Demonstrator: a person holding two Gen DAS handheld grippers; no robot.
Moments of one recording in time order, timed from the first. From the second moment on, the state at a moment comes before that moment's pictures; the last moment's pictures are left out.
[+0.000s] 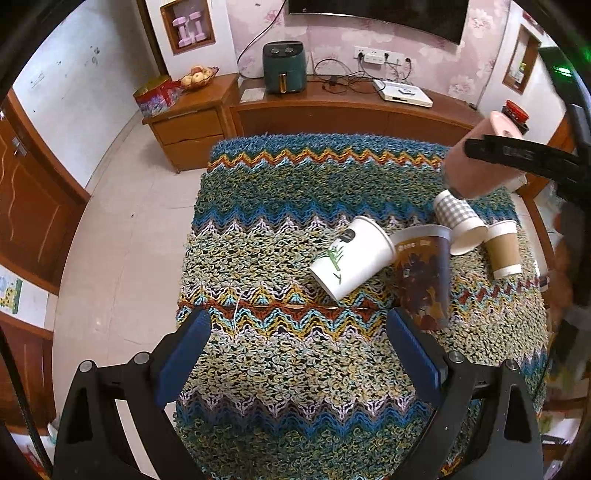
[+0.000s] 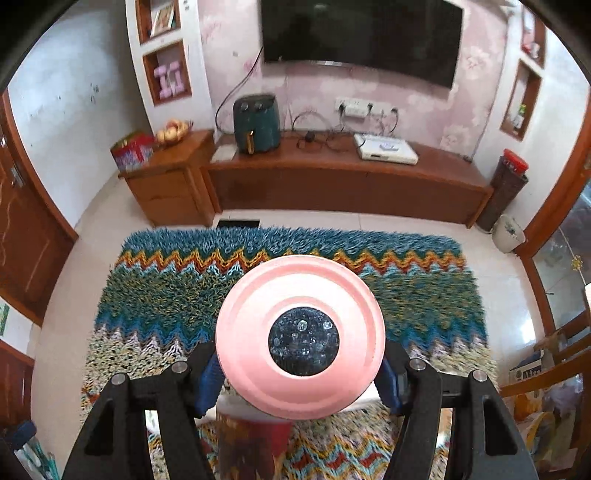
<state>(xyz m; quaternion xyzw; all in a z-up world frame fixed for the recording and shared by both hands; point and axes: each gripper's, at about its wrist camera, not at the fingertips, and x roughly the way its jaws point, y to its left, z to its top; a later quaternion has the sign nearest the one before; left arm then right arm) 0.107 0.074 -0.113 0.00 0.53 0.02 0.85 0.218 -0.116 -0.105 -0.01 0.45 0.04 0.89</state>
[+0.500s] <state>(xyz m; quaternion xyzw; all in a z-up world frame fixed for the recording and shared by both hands) 0.062 0.049 -0.103 0.02 0.52 0.02 0.85 0.081 -0.143 -0.133 -0.04 0.45 0.05 0.89</state>
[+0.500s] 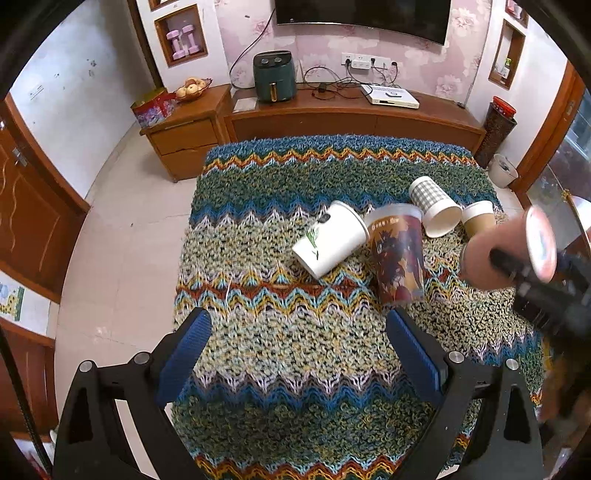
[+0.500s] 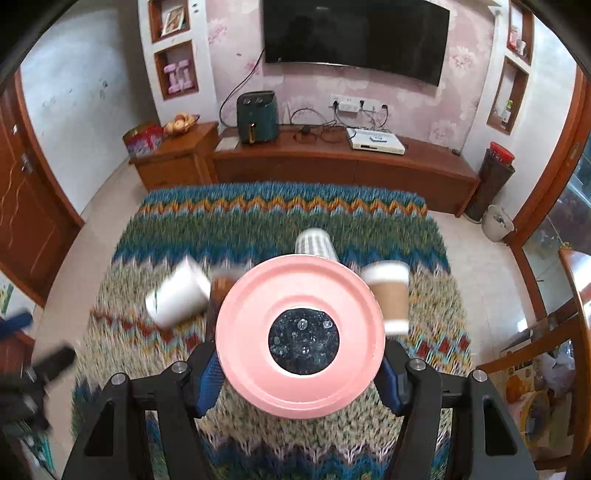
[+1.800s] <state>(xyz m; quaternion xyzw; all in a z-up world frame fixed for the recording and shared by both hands) -0.035 -0.022 -0.136 0.01 0.53 0.06 0.84 -0.079 -0.142 -0.241 -0.10 0.43 0.10 0.89</state>
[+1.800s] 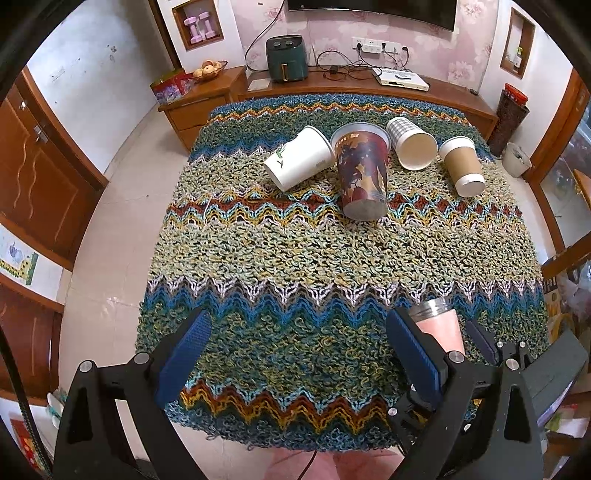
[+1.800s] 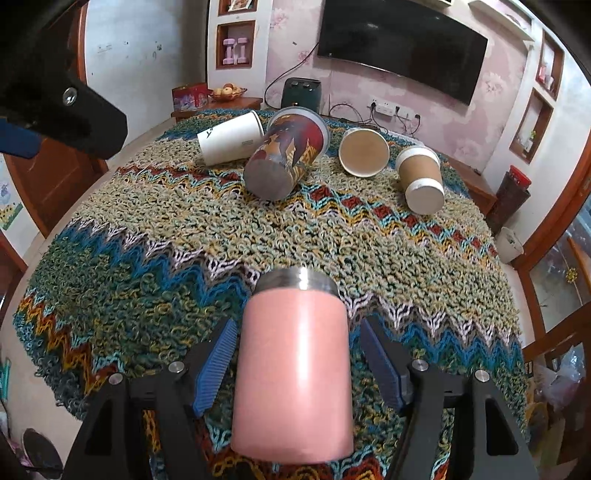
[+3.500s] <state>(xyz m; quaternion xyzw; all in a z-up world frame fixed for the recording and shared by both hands) -0.041 -0.072 -0.166 -0.07 0.59 0.03 0.80 -0.098 -0.247 -0.197 0.00 0.50 0.06 0.86</state>
